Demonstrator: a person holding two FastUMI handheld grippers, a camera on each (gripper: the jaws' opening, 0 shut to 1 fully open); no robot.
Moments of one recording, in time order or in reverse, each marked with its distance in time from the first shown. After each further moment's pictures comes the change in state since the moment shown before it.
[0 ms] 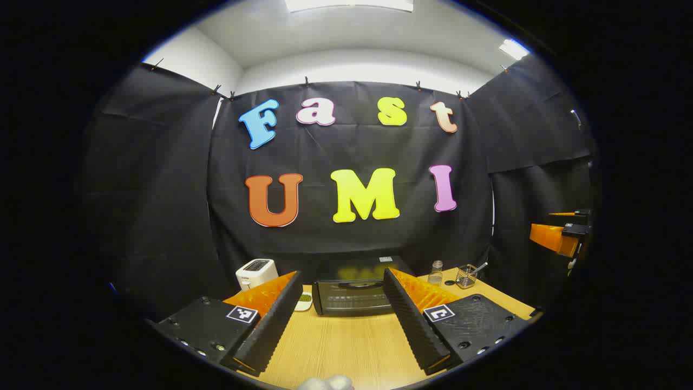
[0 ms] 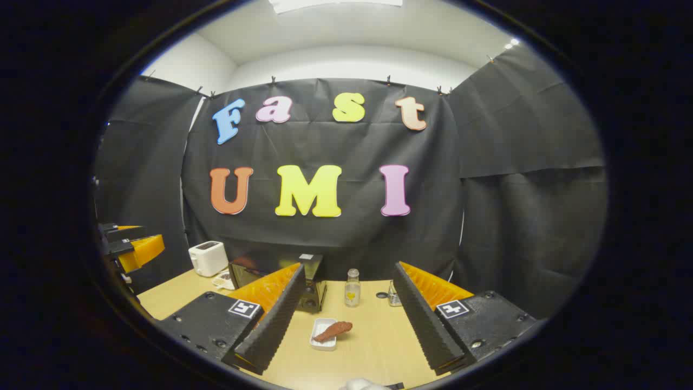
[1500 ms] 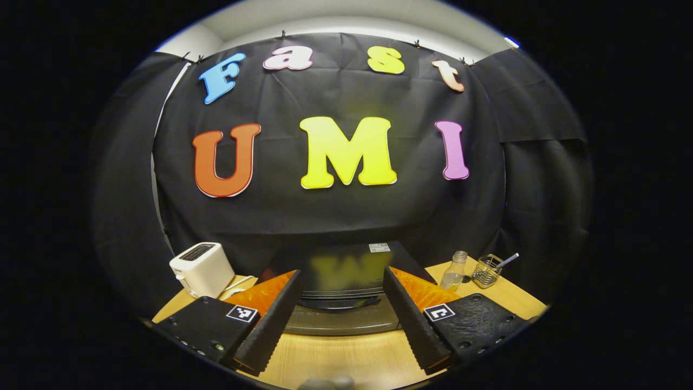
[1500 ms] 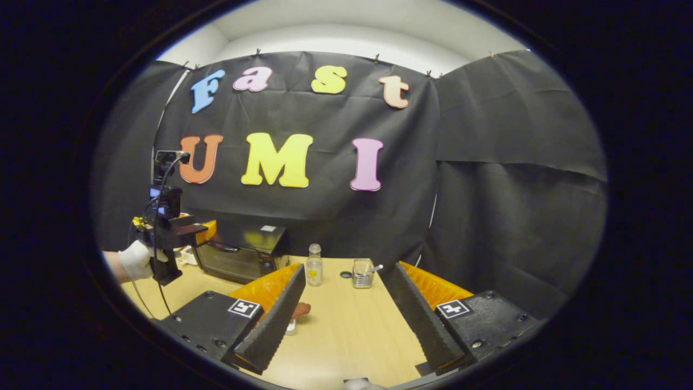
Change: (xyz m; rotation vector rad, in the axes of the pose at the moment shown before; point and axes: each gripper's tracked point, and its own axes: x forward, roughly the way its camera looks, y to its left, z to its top) left arm 0.261 -0.064 -0.113 -0.020 0.181 -0.089; right arm 0.017 -0.072 -0.033 -0.057 0.163 -0.167
